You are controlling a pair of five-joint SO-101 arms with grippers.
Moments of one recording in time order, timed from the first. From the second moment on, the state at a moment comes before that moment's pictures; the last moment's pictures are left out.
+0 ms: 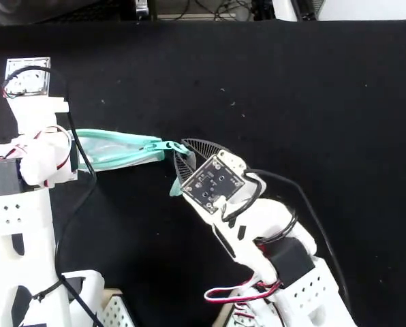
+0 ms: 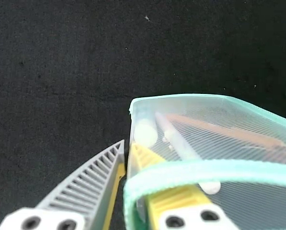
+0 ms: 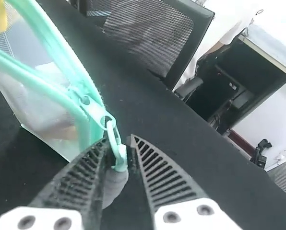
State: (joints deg) left arm -13.8 -31.7 19.6 83.8 -4.9; right arm -31.3 -75.0 61.7 38.5 23.6
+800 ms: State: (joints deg) left arm -15.9 -49.6 22.5 82.8 2.9; right arm -38.3 -52.0 34.1 39.1 31.2
